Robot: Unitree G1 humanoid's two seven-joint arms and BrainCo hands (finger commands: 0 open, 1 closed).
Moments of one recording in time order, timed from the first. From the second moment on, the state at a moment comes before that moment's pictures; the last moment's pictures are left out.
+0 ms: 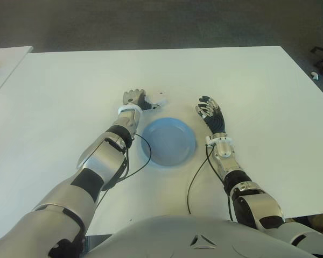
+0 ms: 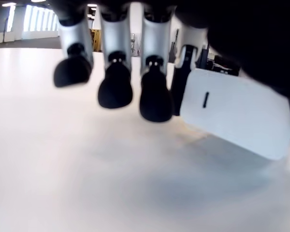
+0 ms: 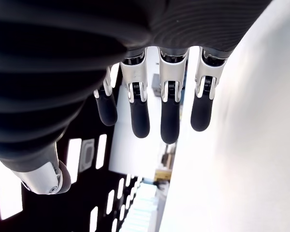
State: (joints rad) left arm -0.84 0.12 -0.49 1.34 0.67 0.05 0.38; right arm -0.35 -0.07 0.04 0.99 -0.11 -0.70 -0.19
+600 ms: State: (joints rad) left arm -0.83 0.15 -0.50 1.29 0.67 -0.09 0.45; right arm -0.35 -0.07 0.03 0.99 -0.11 -0.70 -0.16
